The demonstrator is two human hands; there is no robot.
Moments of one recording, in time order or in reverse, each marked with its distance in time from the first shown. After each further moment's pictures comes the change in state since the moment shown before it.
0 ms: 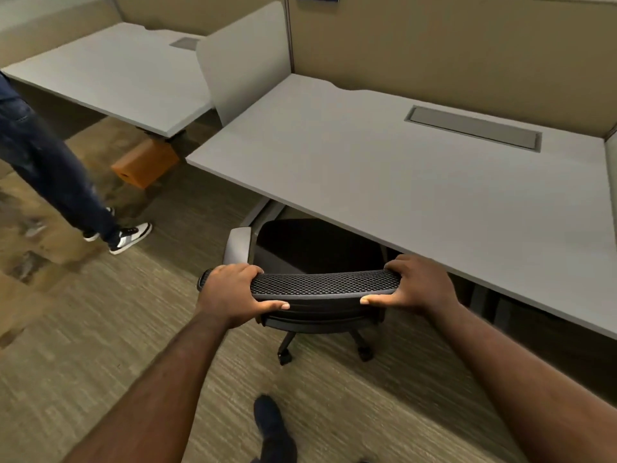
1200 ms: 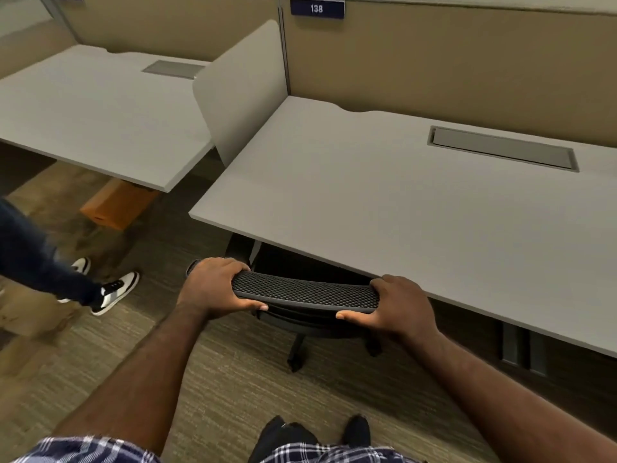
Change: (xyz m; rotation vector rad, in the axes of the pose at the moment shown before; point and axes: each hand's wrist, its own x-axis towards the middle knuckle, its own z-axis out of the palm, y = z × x) left_hand 0.228 -0.245 -0.014 -0.008 -0.021 0.223; right_hand 0.219 -0.144 0.051 -0.030 0.050 0.170
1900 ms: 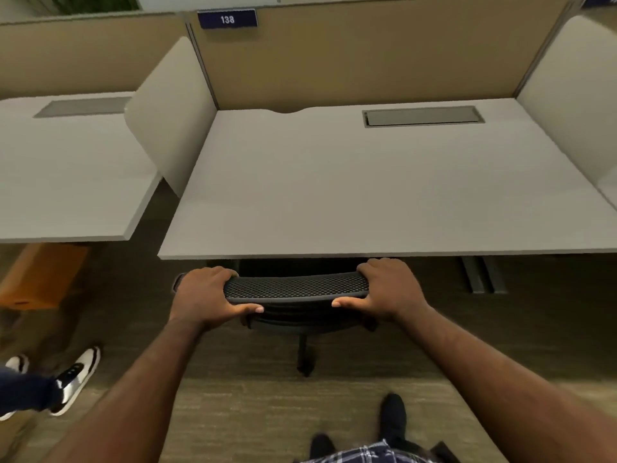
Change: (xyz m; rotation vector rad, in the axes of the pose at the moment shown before) left_hand 0.034 -0.081 -0.014 0.015 -0.093 0.229; right_hand -0.004 -0.089 0.013 -0.109 0.028 0.219
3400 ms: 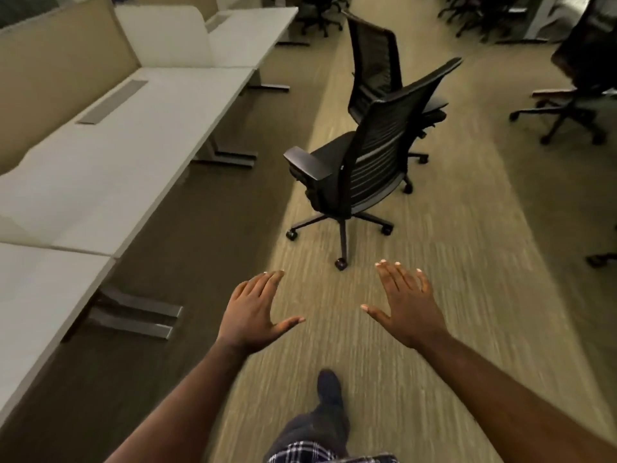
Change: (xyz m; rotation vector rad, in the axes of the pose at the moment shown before) left_hand -0.150 0.906 0.089 -0.157 -0.150 1.530; right_hand -0.780 0.327 -0.023 0.046 0.132 1.521
